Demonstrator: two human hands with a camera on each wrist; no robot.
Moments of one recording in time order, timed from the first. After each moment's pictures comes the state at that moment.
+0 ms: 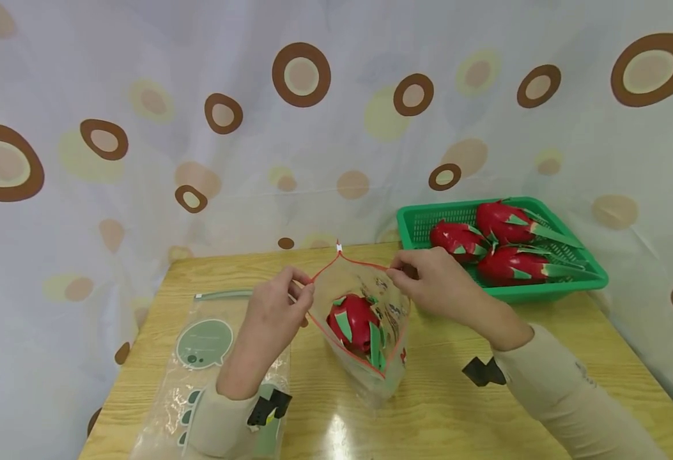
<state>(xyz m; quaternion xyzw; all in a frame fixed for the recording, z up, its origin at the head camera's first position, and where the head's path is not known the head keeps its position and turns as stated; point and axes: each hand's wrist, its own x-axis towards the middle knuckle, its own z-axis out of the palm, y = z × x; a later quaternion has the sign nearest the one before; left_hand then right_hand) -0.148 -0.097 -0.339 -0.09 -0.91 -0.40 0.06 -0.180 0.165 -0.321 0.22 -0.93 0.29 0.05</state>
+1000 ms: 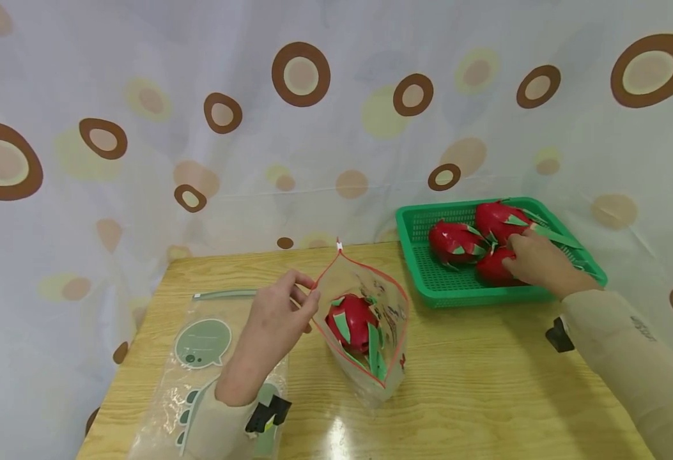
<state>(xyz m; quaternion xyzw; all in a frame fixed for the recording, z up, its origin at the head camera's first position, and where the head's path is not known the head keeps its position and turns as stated) -0.141 -0.094 -0.341 -0.10 -0.90 -0.42 0.05 -0.248 0.346 -0.369 0.09 -0.99 0.10 -0.04</state>
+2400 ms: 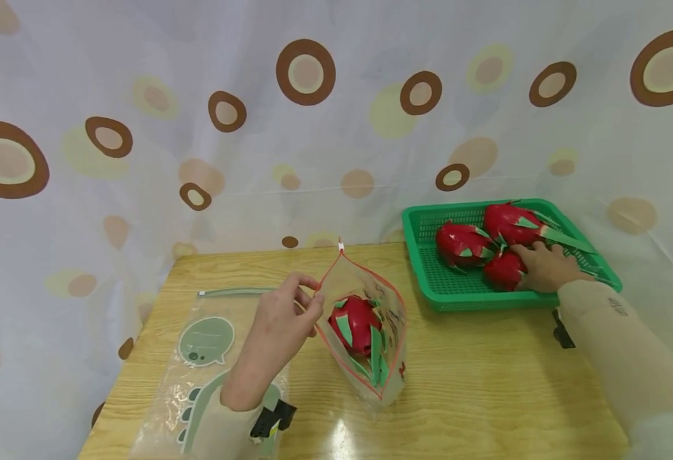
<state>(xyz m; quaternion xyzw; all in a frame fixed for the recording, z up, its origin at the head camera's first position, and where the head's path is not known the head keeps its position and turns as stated) -0.141 -0.089 -0.348 -0.09 -0.90 -0.42 0.05 -0.277 0.389 -0.420 0.08 -0.99 0.07 -0.11</state>
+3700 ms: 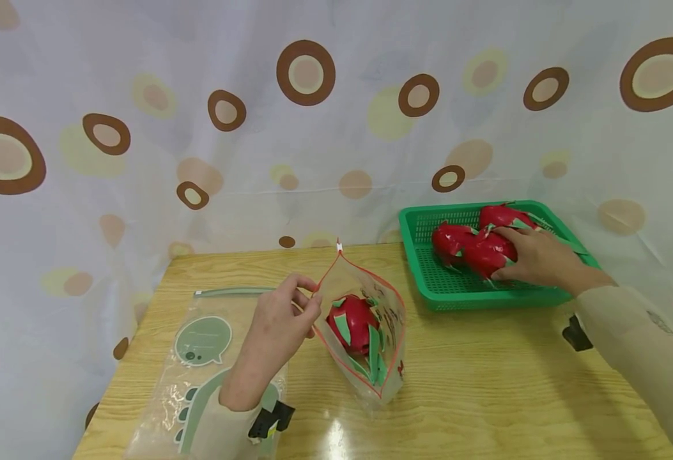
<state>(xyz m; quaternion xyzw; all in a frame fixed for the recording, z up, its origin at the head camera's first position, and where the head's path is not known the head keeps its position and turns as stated) -0.139 -0.093 -0.351 -0.10 -0.89 -0.45 0.06 -0.266 0.357 -0.376 0.14 -0.99 0.06 -0.01</state>
